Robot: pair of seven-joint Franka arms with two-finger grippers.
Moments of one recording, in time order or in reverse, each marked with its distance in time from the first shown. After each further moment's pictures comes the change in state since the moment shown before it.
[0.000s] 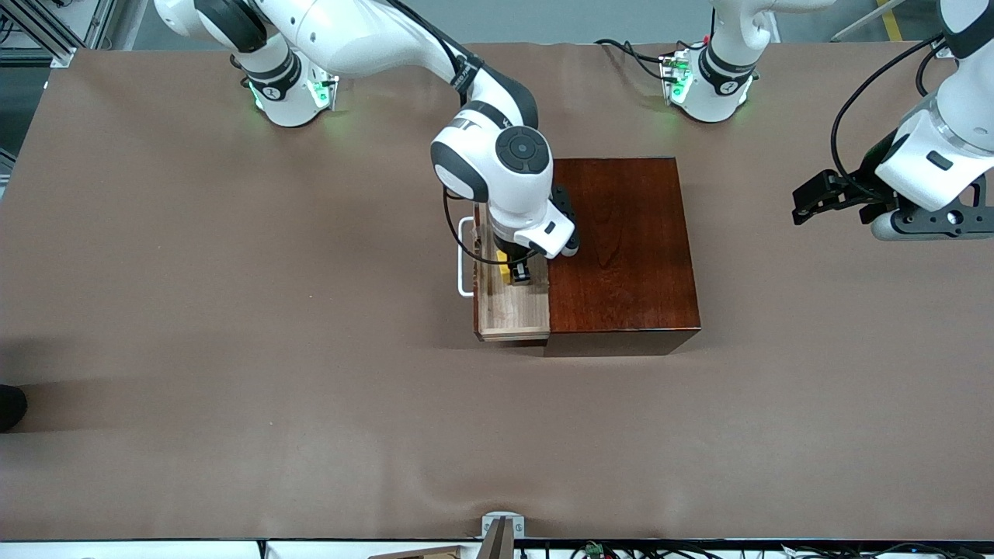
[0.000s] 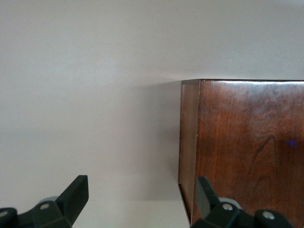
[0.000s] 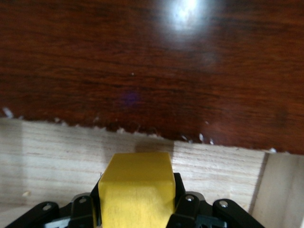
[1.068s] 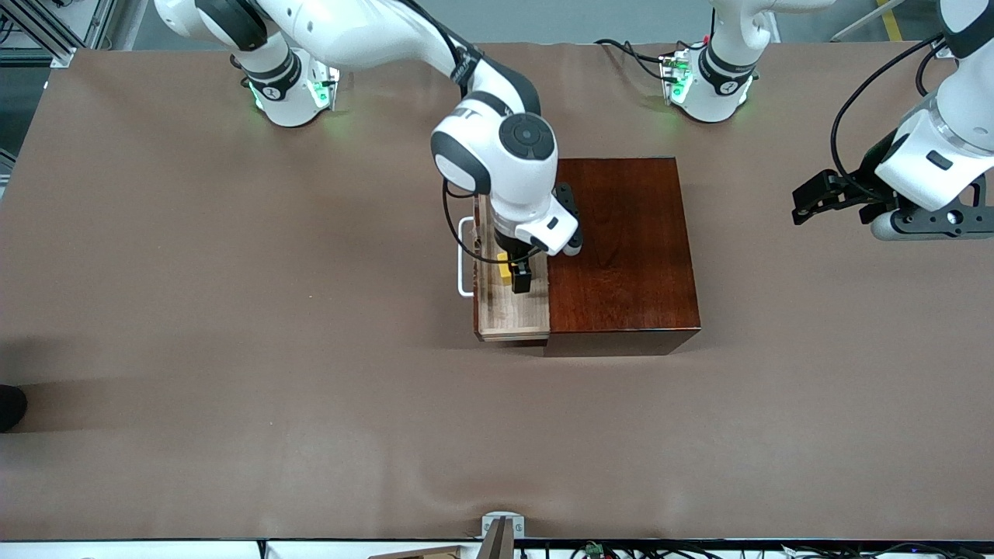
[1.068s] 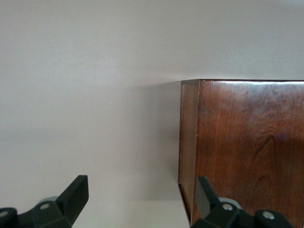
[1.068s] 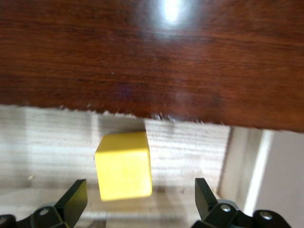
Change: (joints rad) left arm 0.000 0.000 0.000 0.001 0.000 0.000 0.000; right arm 0.006 -0.045 -0.005 0.053 -0.027 -0.068 0.032
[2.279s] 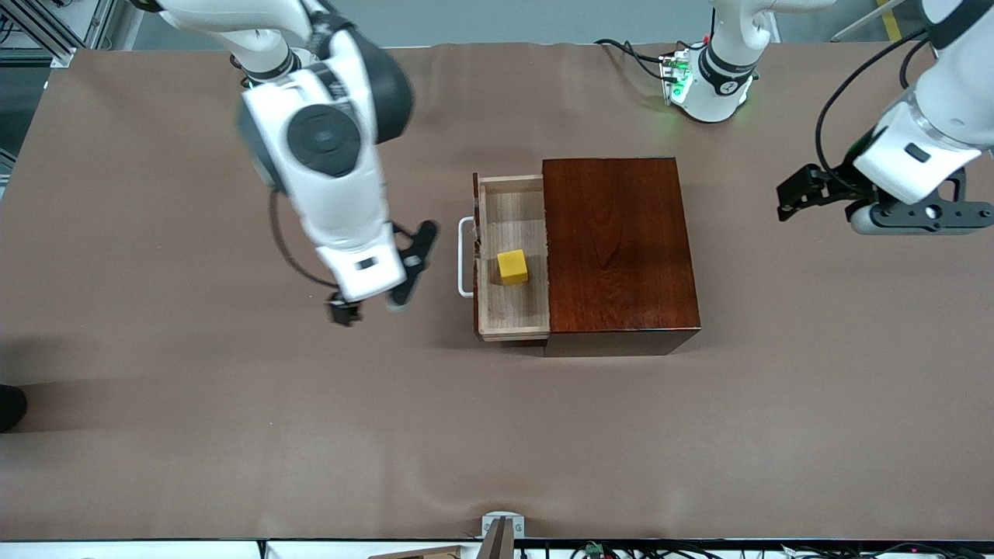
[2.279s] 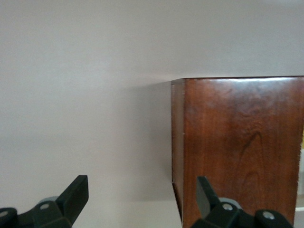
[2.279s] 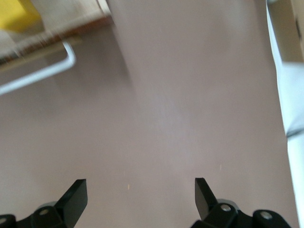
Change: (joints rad) left arm -0.006 -0.001 -0.063 0.019 0.000 -0.003 -0.015; right arm -0.329 -0.226 -0.019 0.001 0.005 -0.315 0.116
